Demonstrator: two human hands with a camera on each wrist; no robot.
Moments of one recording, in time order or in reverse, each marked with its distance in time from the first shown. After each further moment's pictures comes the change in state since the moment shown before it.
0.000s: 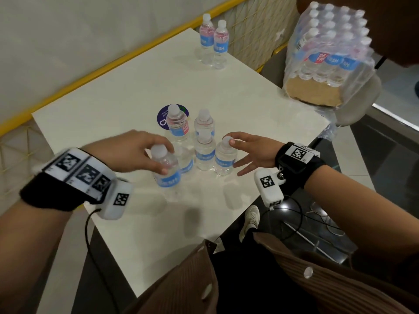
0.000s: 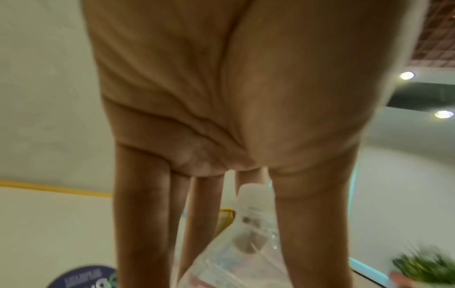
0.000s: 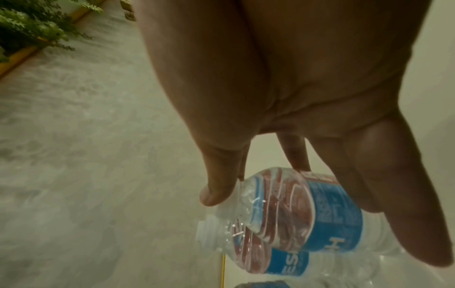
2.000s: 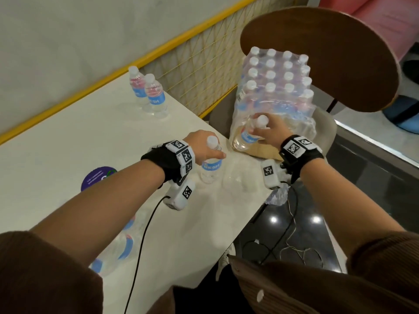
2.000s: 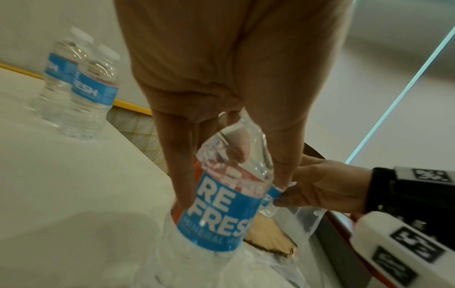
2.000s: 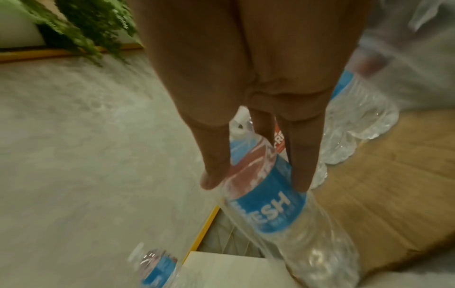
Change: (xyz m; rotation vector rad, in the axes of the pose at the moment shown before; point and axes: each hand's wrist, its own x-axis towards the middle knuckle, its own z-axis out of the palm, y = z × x) left_hand 0.348 0.231 -0.001 -0.139 0.090 0.002; right_hand 0.062 -0.066 -0.339 -0.130 0.653 -0.320
